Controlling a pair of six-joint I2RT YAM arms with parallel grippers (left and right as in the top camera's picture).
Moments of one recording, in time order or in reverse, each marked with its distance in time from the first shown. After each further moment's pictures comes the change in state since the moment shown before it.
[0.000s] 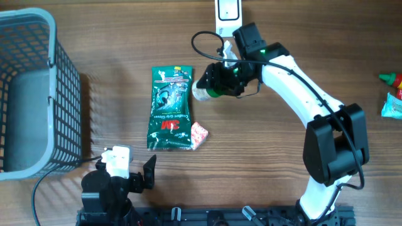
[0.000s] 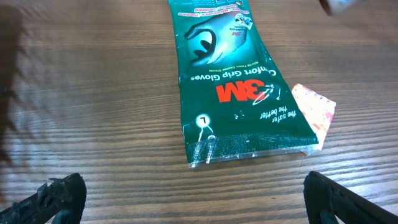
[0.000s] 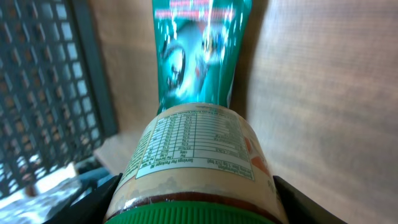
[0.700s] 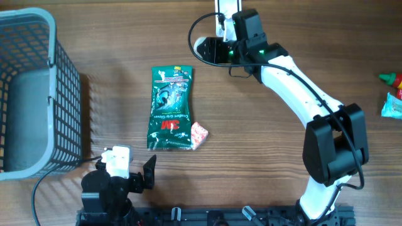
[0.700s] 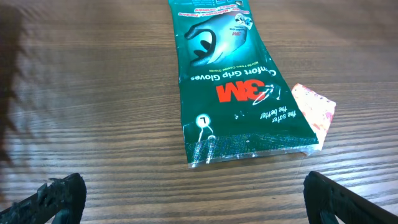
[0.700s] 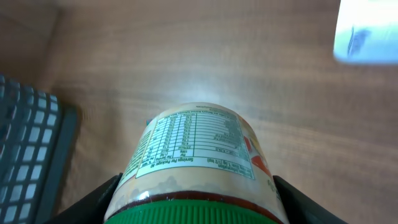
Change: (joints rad) left arm 0.000 0.000 0.000 0.000 0.000 0.000; right arm -0.001 0.000 0.000 0.475 0.323 -0.078
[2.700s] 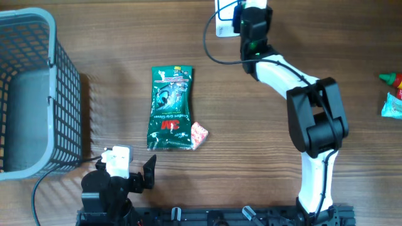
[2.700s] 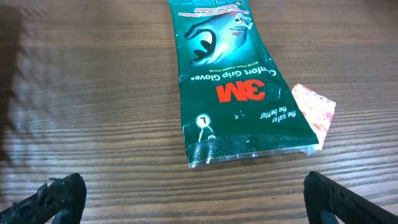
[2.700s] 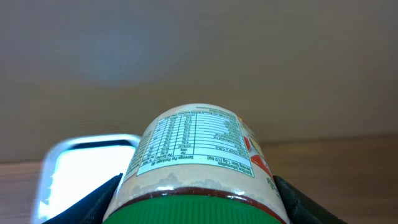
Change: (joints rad) left arm 0.000 0.000 0.000 0.000 0.000 0.000; right arm -0.087 0.252 0.002 0.690 0.826 -0.333
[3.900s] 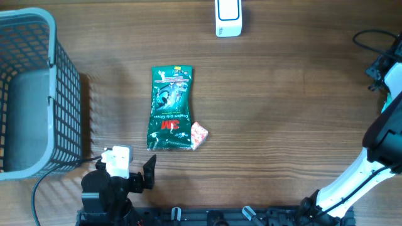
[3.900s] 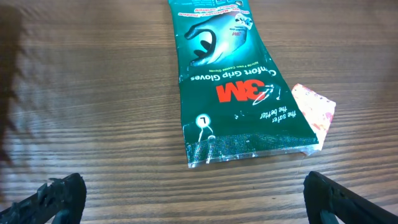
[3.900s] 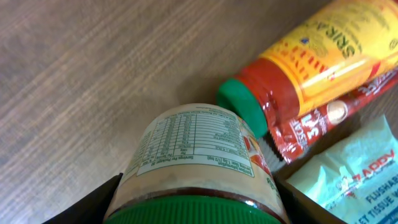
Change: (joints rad) left arm 0.000 0.000 0.000 0.000 0.000 0.000; right arm -0.825 -0.079 0.005 -0.828 -0.156 0.166
